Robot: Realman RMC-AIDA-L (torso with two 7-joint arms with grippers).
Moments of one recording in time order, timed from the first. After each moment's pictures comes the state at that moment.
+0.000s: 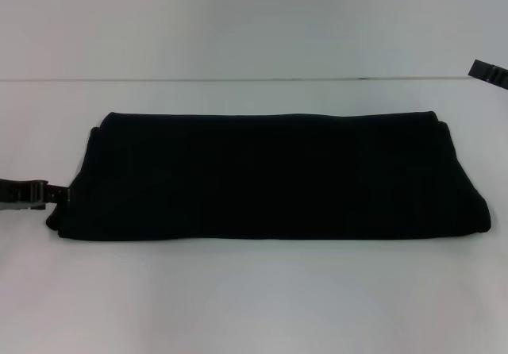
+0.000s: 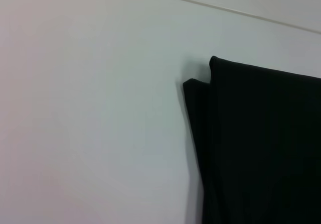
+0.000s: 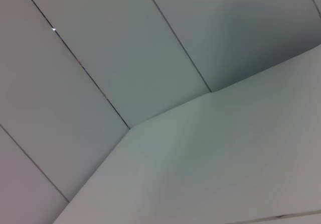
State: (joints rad) left arm -0.63 -2.02 0.50 0.82 2.67 1.25 -2.35; right arm 0.64 1.98 -0.18 -0.57 -2.10 -1.34 1.78
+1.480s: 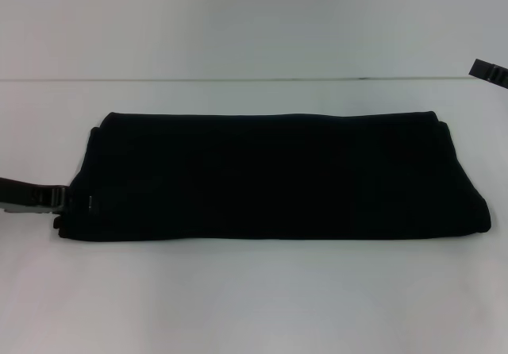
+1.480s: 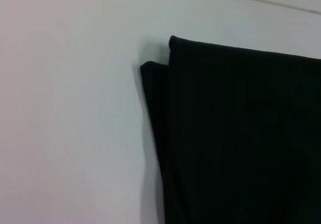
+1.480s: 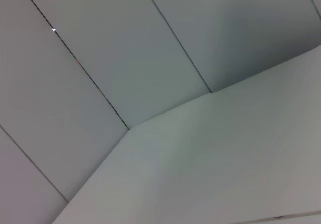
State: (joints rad) left arm -0.65 -2.02 0.54 0.80 2.68 1.29 -2.34; right arm 0.64 1.98 -0.18 -0.57 -2.10 -1.34 1.78
